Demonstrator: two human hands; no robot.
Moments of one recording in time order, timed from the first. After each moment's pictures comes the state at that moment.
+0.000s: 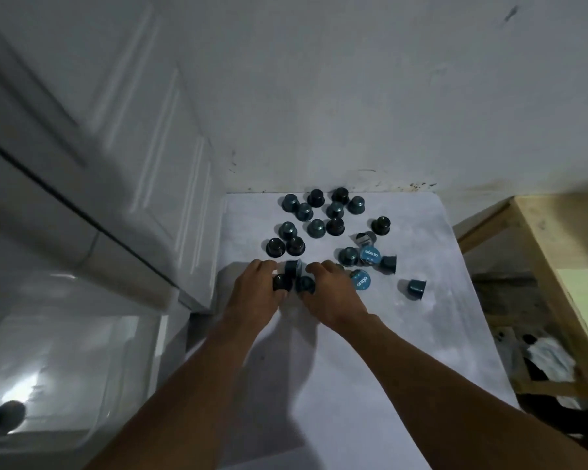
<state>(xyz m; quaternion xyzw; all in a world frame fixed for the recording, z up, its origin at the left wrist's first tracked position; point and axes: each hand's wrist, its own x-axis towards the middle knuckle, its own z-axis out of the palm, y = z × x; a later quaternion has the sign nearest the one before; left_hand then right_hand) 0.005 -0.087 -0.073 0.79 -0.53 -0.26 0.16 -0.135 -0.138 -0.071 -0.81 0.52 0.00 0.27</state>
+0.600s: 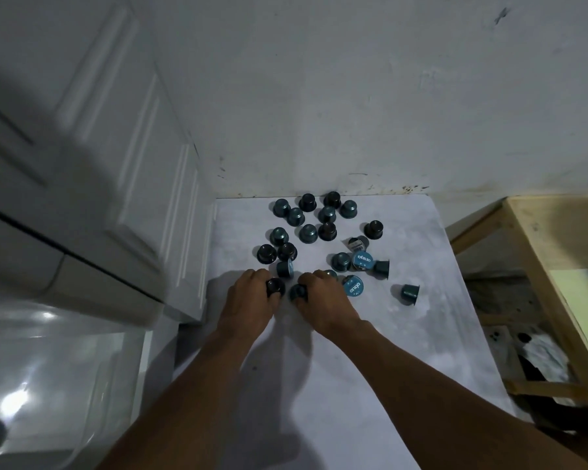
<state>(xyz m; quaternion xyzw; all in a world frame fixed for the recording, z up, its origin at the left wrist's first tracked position) 0.002 -0.097 -0.088 0.79 -0.54 -0.23 0.15 -0.135 -0.147 -0.079 -0.81 0.51 0.00 0.29</state>
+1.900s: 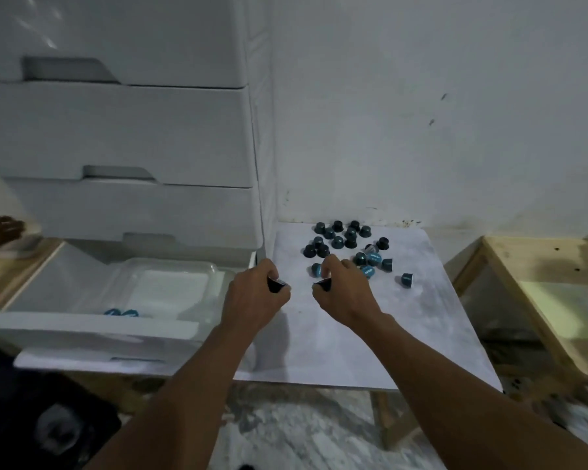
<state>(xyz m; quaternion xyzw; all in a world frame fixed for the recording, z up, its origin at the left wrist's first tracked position) -0.014 0.126 0.057 0.80 -0.48 -0.12 0.33 -0.165 0.047 0.058 -0.84 0.46 -0.20 0.21</state>
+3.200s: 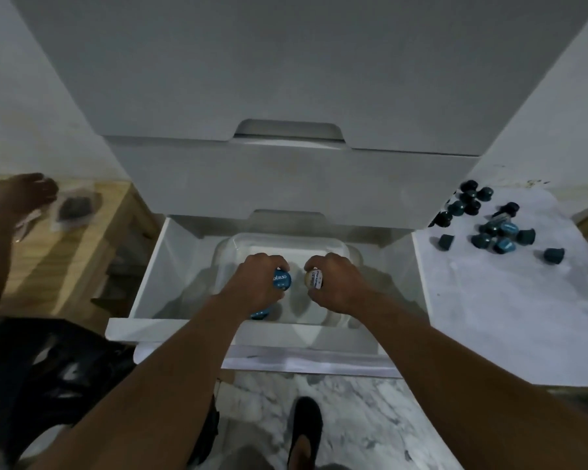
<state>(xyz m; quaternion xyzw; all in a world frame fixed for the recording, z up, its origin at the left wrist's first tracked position) 0.298 0.168 -0.012 0.76 -0.59 -0.25 0.13 0.141 0.097 -0.017 -0.85 0.46 0.01 0.27</state>
